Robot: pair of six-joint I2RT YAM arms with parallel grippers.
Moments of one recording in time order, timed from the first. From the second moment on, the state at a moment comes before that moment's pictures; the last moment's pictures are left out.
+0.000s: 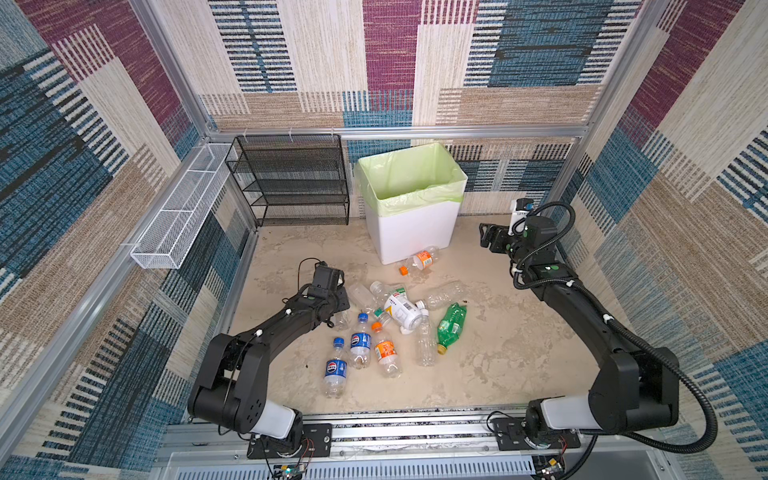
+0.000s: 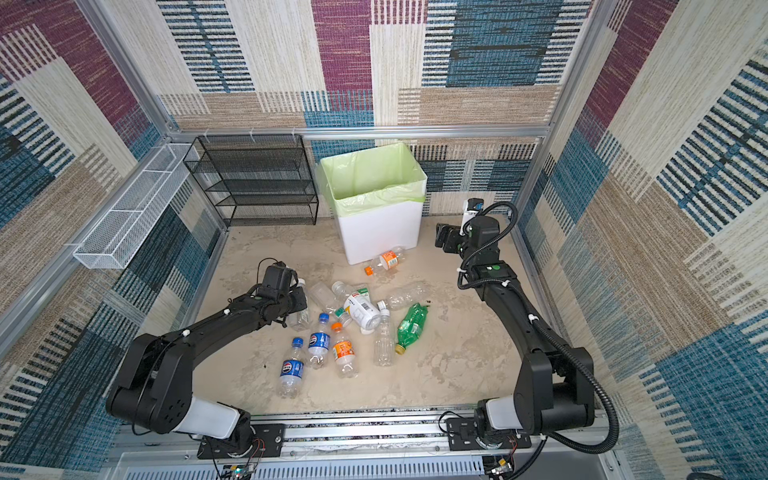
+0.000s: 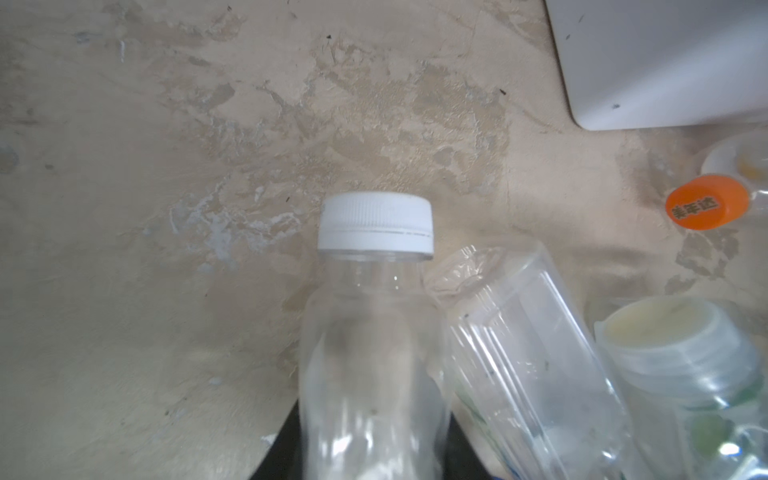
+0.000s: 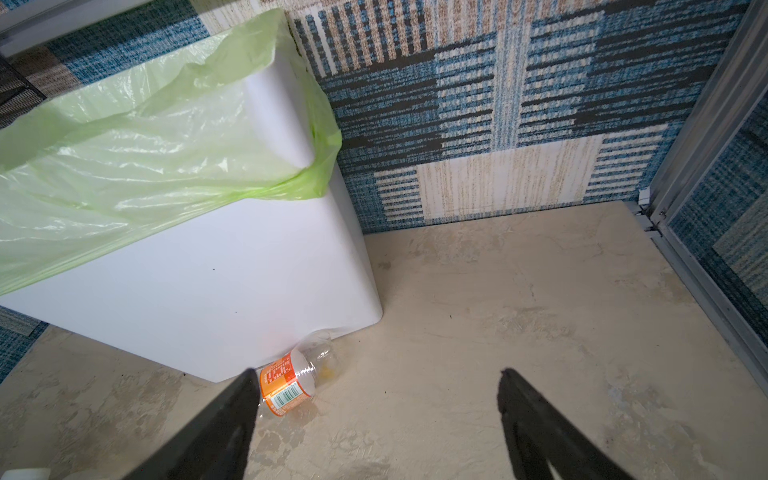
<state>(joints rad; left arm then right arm) -0.31 1.47 0.82 -0.25 -0.13 -0.50 0.10 1.39 1.09 -0.02 -0.07 0.24</state>
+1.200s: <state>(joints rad) -0.31 1.12 1.08 0.89 0.27 -0.16 0.10 1.26 1.00 0.03 -0.05 0.27</state>
